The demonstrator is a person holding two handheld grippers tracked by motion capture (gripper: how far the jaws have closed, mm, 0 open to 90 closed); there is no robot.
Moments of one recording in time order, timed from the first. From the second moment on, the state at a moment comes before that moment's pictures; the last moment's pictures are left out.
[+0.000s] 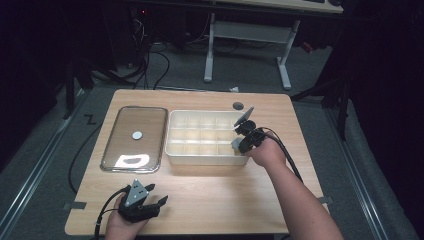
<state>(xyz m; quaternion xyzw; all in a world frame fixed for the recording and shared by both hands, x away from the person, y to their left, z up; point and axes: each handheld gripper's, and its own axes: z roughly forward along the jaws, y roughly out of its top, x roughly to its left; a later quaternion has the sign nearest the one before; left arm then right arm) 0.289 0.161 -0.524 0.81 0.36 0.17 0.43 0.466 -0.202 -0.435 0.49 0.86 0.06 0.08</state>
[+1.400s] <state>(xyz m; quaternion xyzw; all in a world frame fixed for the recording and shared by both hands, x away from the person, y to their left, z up) 0.290 0.160 -0.524 0.82 0.35 0.16 0.43 0.475 -0.191 -0.465 0.48 0.88 0.02 0.05</state>
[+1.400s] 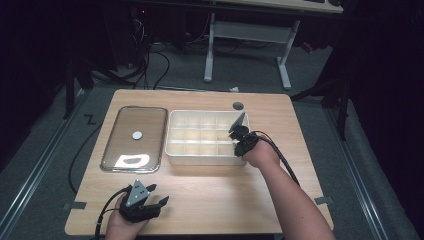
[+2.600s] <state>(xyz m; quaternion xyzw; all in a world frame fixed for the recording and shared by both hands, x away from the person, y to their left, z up) 0.291 0.160 -0.525 0.82 0.35 0.16 0.43 0.474 -0.198 -0.441 0.49 0.87 0.05 0.06</state>
